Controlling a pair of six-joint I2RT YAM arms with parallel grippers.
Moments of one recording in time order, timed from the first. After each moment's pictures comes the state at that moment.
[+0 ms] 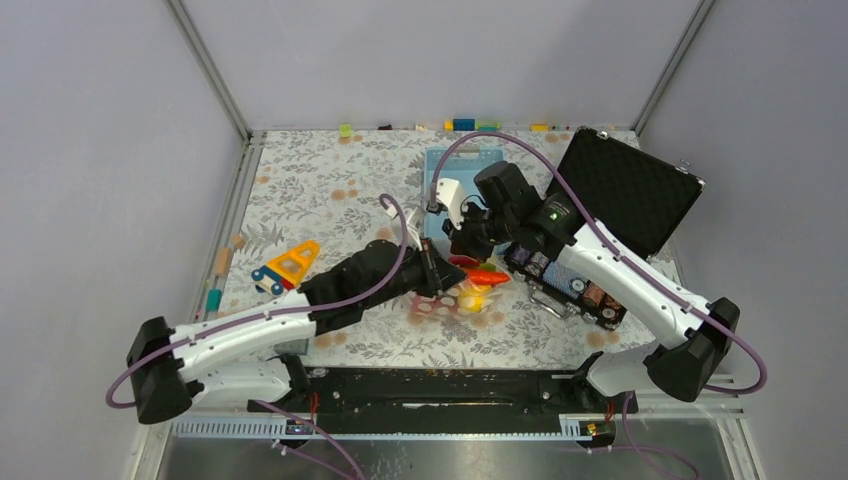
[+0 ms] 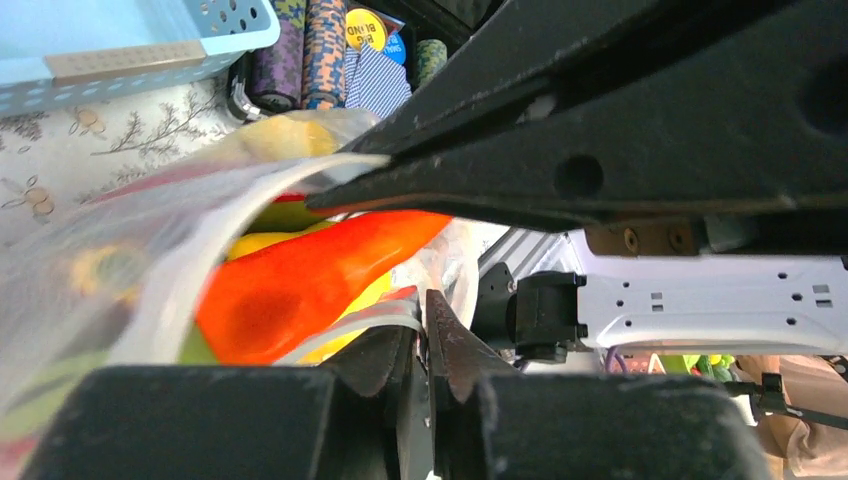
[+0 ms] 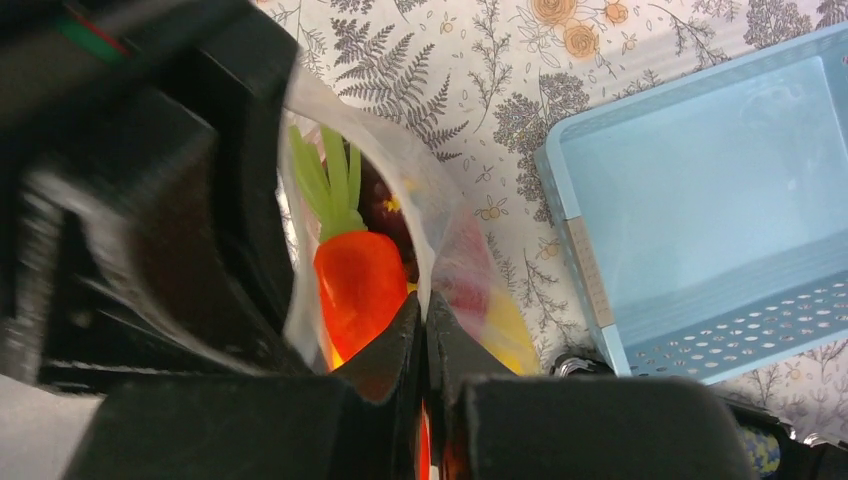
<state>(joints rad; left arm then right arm) -1.05 1.07 0.82 -0.03 -0.06 -0.88 0.79 1.37 1.41 -0.83 -0.31 -0.33</state>
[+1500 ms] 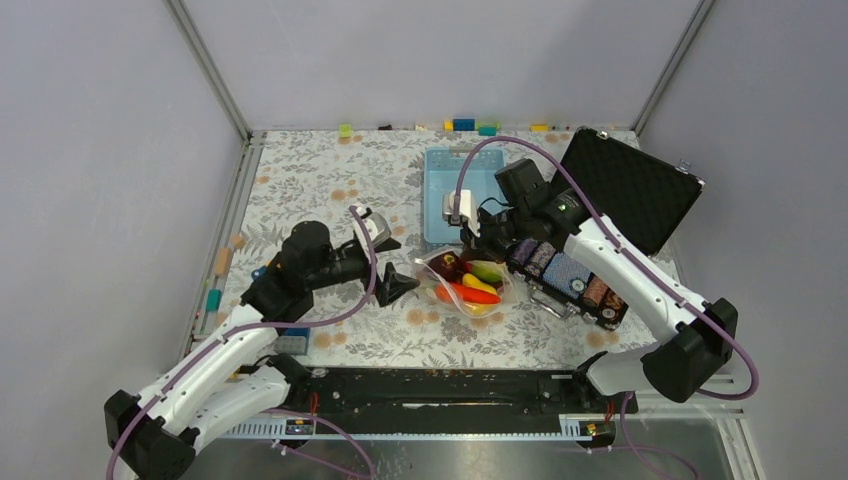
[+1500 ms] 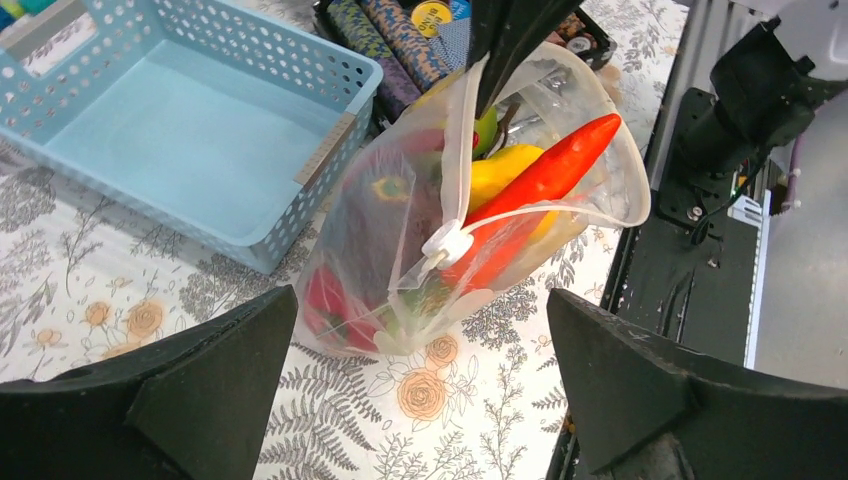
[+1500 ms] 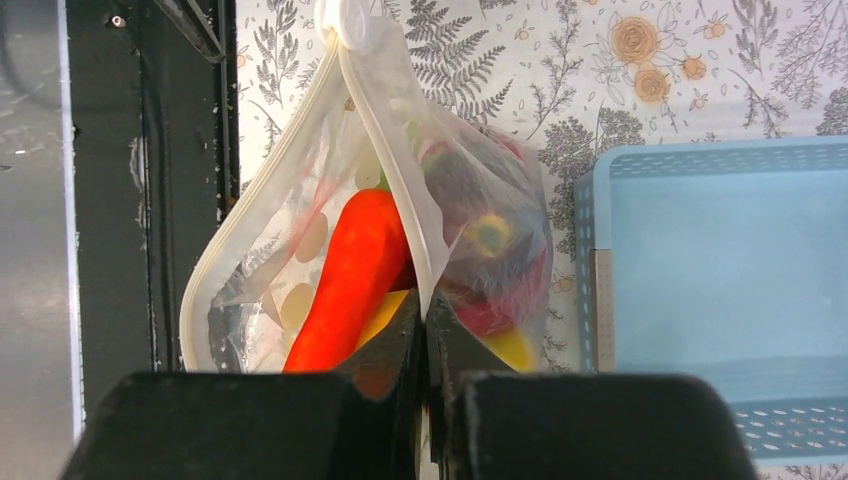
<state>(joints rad) -0.61 0.83 0.73 -0.17 0.52 0.03 0.62 1.38 1.33 -0.87 -0.65 -0.69</state>
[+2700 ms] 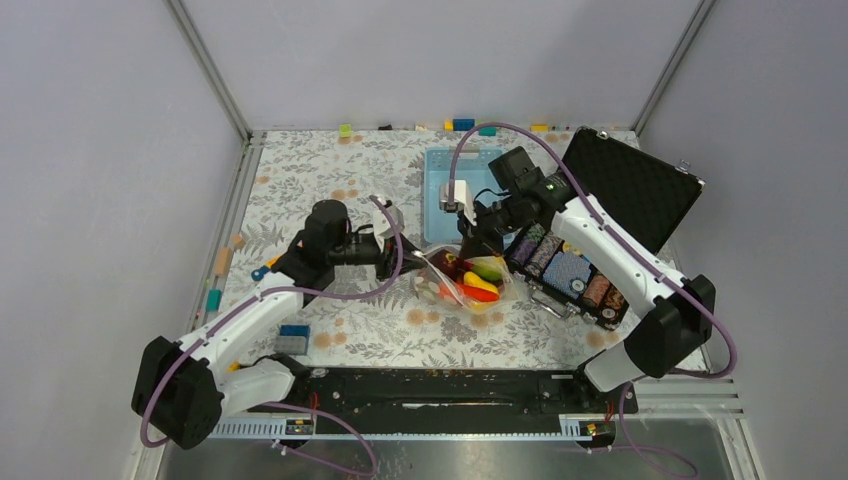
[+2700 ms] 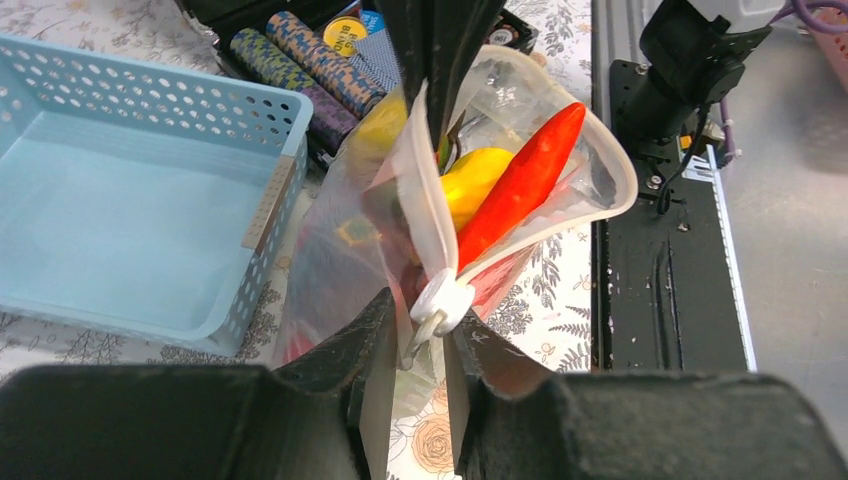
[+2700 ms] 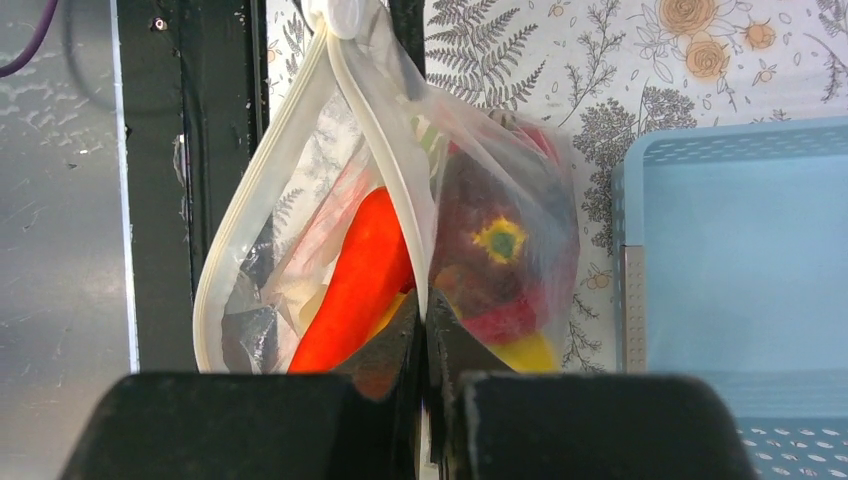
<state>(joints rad) -0.52 1.10 0.72 0.08 0.87 0.14 0.58 1.50 1.44 -1.00 -0.72 -0.71</state>
